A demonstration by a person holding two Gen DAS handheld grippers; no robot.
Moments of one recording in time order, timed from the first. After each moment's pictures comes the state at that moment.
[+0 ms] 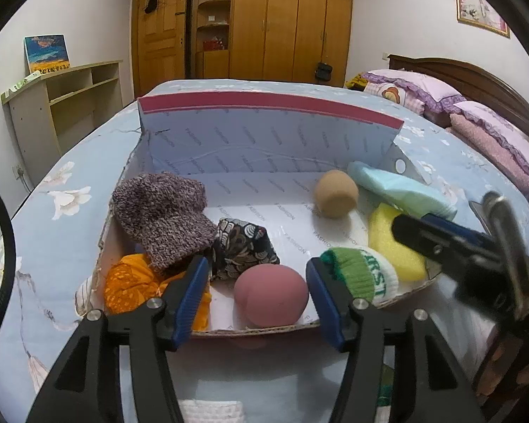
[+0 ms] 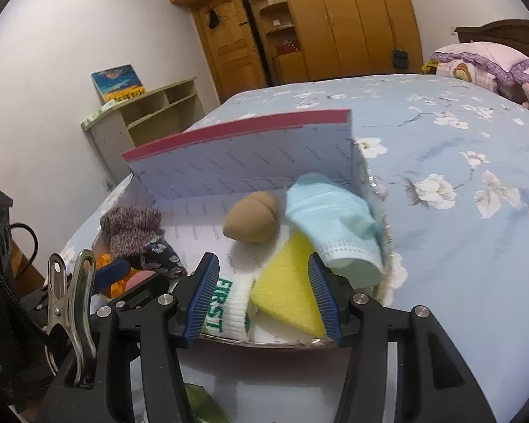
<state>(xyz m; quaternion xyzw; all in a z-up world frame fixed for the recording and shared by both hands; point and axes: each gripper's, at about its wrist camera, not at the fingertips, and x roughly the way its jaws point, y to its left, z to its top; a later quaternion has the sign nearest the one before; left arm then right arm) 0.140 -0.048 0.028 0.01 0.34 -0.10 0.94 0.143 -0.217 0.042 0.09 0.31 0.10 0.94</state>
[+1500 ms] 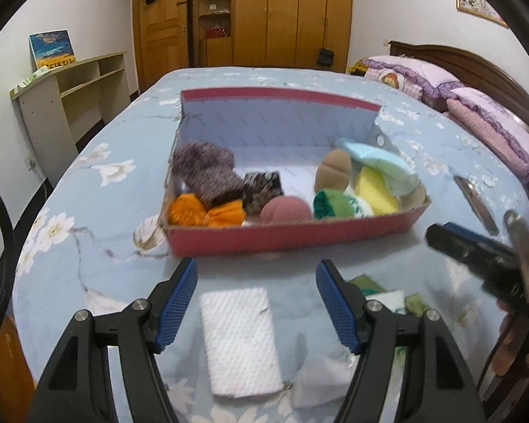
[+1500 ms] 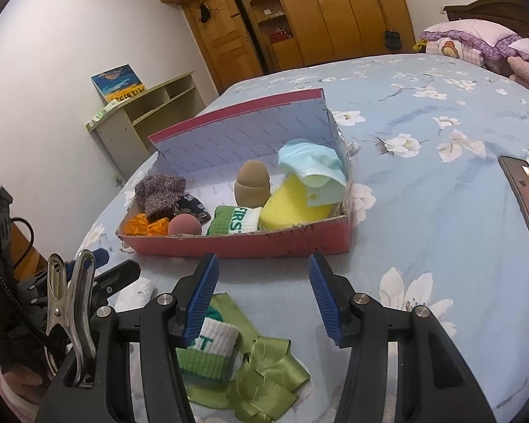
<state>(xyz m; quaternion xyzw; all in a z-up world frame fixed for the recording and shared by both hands) 0.066 -0.025 0.052 0.03 0.37 -0.09 0.92 0.066 -0.229 0.050 0.13 0.34 0.11 0.92</state>
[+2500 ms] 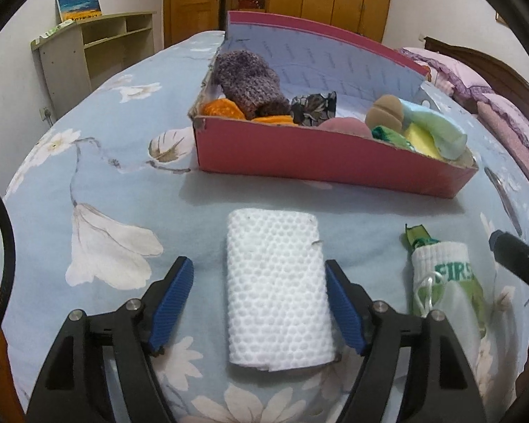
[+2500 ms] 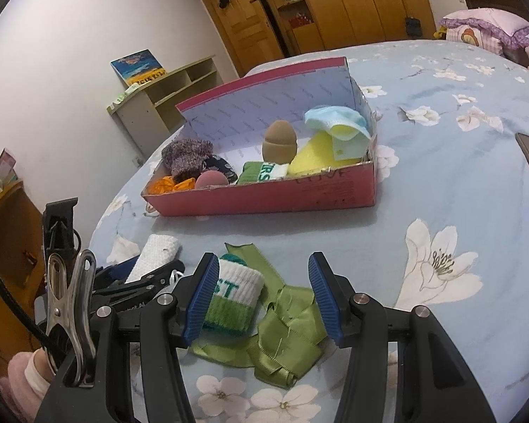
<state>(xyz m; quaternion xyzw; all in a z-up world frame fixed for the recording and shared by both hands) 0.064 0.001 -0.008 -0.02 0.42 -0.04 0.90 0.042 -0.217 0.032 0.13 0.37 0.16 0.91</state>
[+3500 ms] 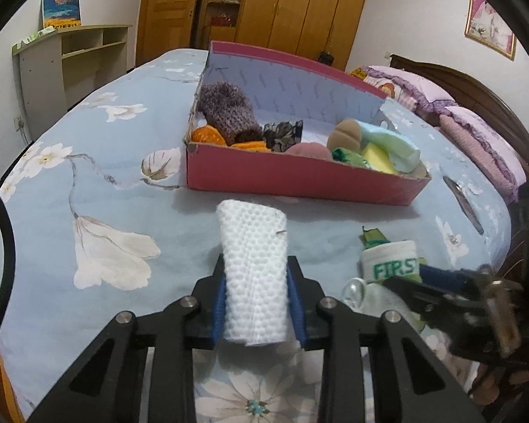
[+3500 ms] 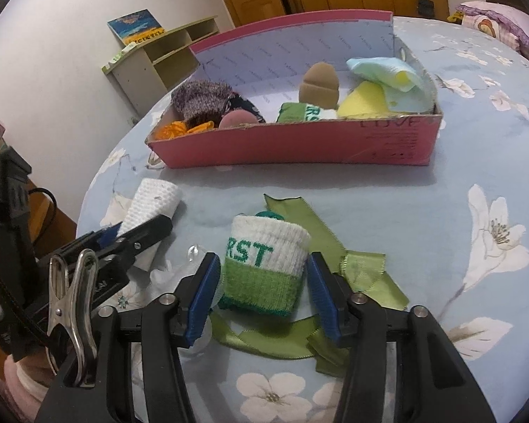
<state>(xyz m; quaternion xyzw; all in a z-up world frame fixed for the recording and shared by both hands) 0.041 0.019 0.012 -0.05 0.38 -0.12 0.91 0.052 -0.164 0.009 0.09 0.44 0.16 0.88</state>
